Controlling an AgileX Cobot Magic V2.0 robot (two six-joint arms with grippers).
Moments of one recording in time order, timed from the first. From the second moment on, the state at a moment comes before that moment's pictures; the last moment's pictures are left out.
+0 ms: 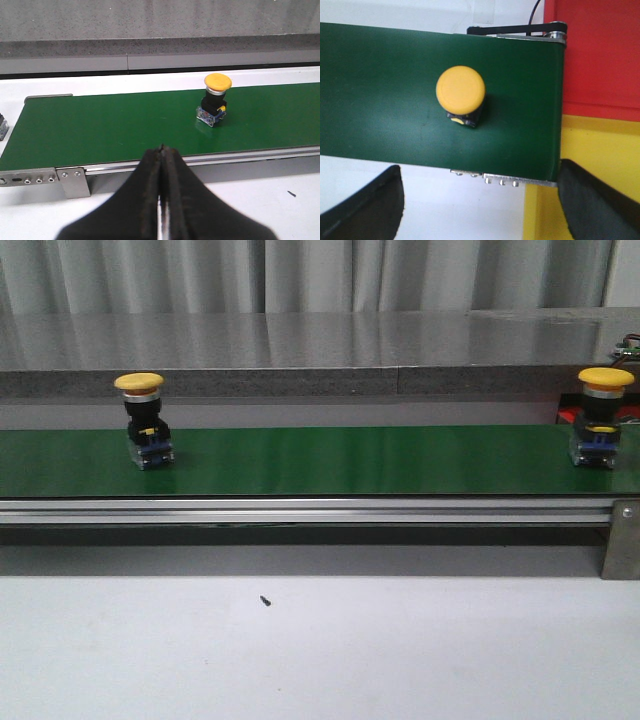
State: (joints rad) left arm -0.10 0.40 -0.43 -0.23 0.45 0.17; right arm 0.06 1.29 -1.12 0.04 0.82 0.02
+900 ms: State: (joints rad) left arm -0.10 0.40 -0.43 -0.23 0.45 0.17; right arm -0.03 1.73 -1.30 0.04 0.86 -0.03
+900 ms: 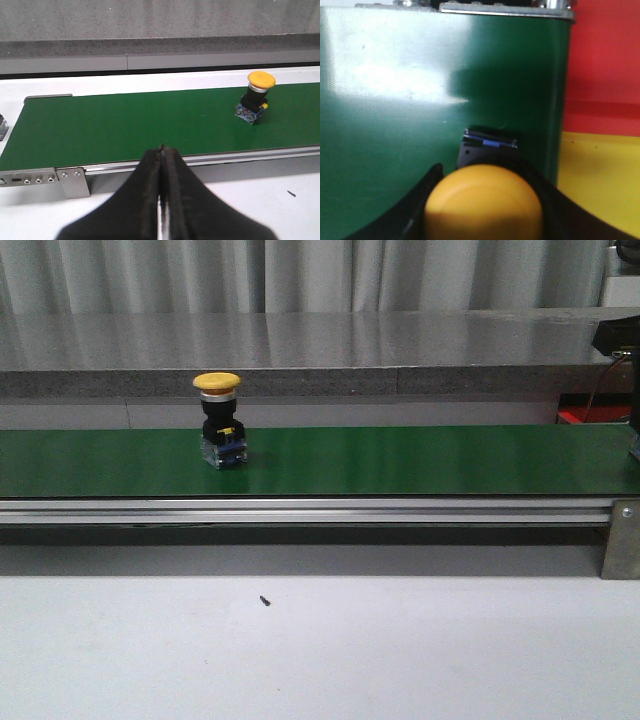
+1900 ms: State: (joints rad) left arm -0.10 0.40 -0.43 -0.23 0.45 0.17; right arm -0.35 1.60 -1.04 0.18 0.77 -0.17
